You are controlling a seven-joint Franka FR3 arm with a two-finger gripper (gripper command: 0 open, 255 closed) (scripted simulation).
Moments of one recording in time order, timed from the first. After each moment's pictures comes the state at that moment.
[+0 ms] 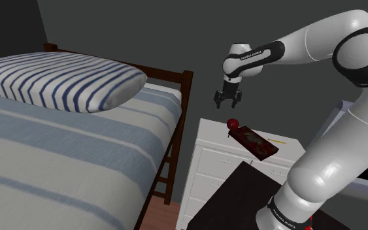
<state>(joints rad) -0.25 -0.09 -0.20 -2.19 -0.11 2.08 0.22</state>
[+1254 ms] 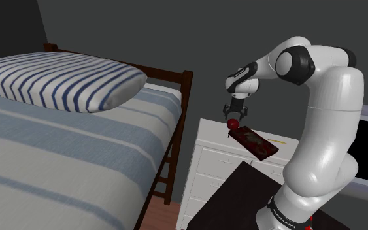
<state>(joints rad) -0.42 0.36 -0.32 -1.96 0.06 2.21 0.21</state>
